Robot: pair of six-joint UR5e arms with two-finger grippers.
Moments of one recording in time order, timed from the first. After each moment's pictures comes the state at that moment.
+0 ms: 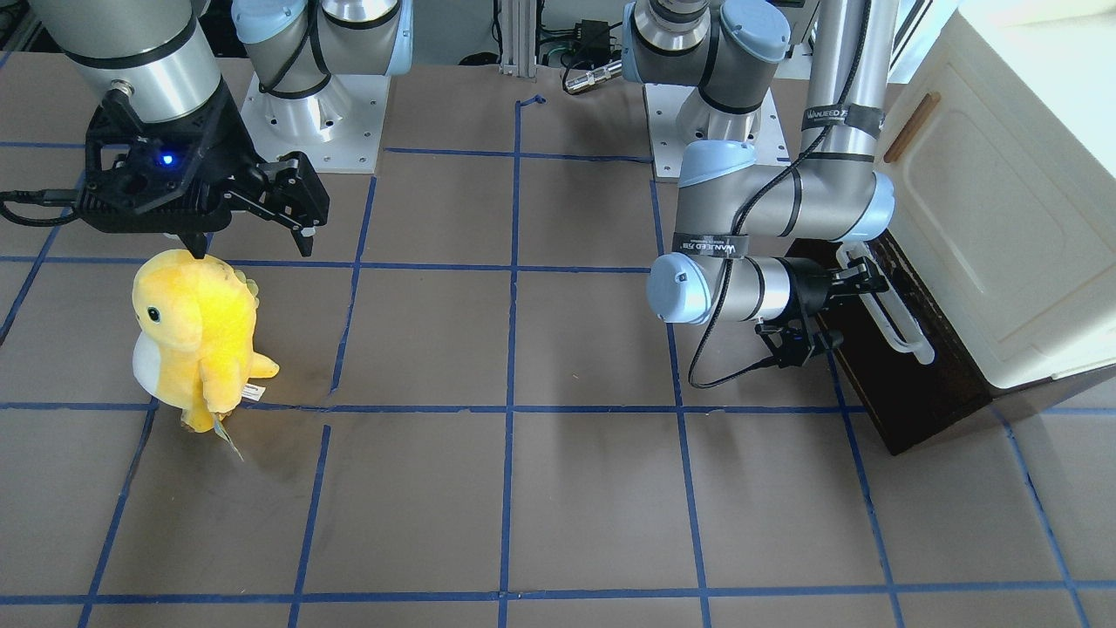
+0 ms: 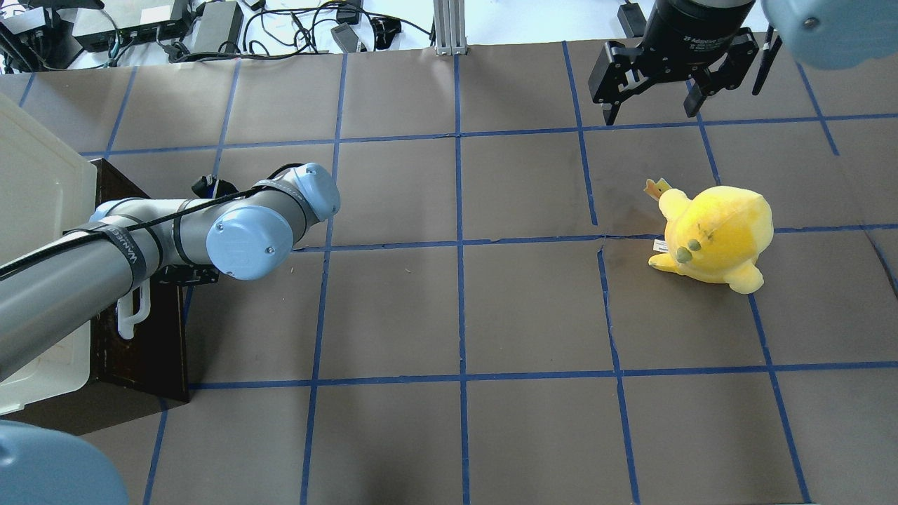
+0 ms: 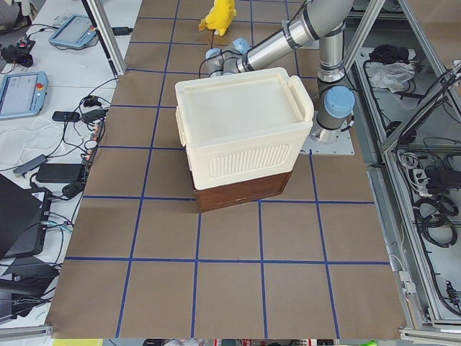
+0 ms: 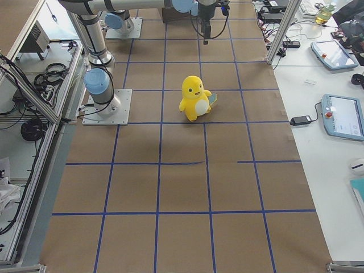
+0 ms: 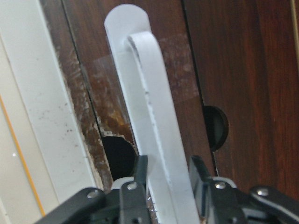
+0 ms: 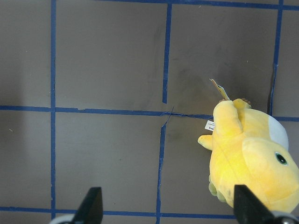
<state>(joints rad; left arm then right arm) -1.63 -1.92 -1.96 -1.54 2.73 -0.55 1.60 -1.48 1.44 -1.57 -1.58 -0.02</state>
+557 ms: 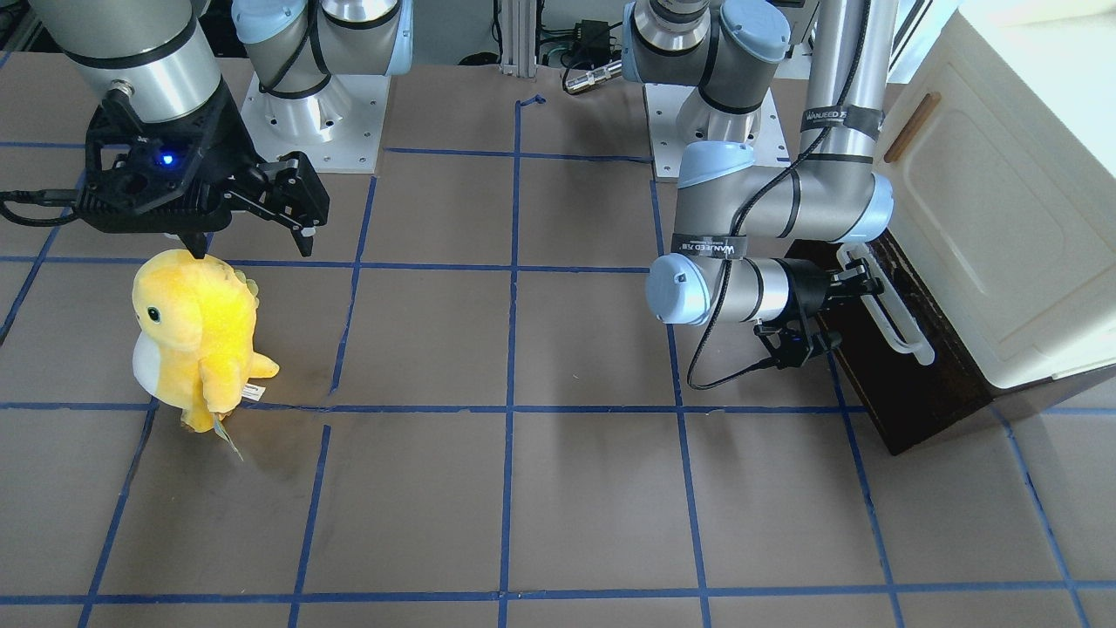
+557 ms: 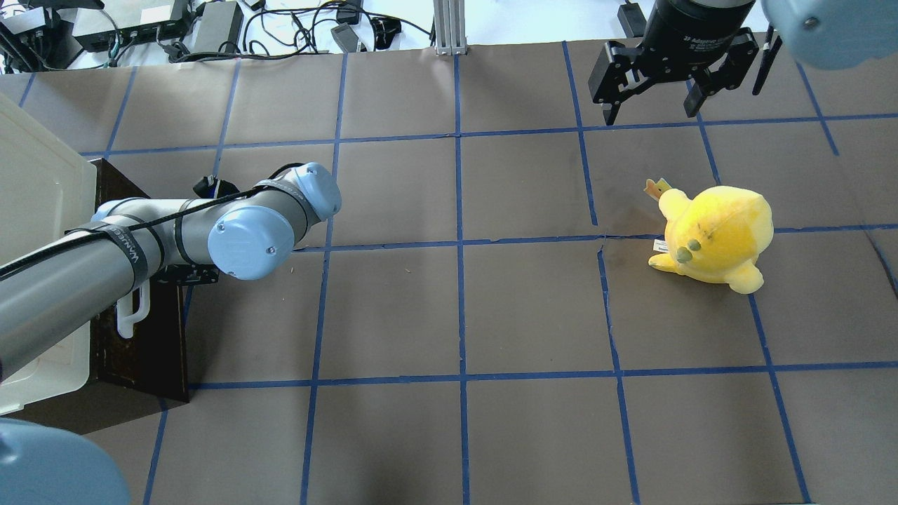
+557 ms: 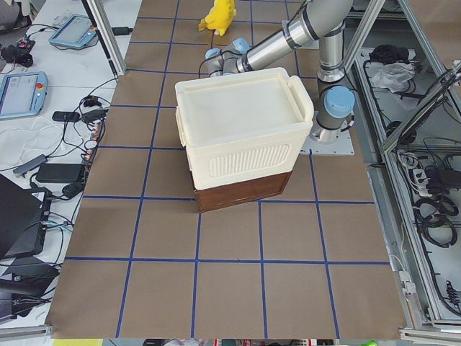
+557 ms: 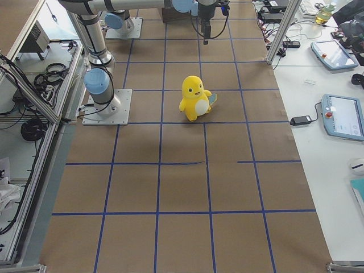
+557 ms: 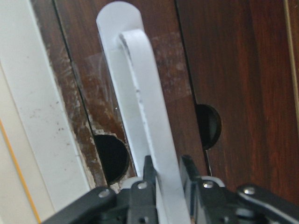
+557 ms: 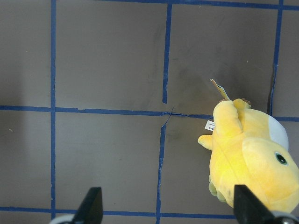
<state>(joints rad) -1.63 -1.92 -1.95 -1.53 2.72 -0.55 1.60 -1.48 1.44 -1.57 -1.58 -0.02</state>
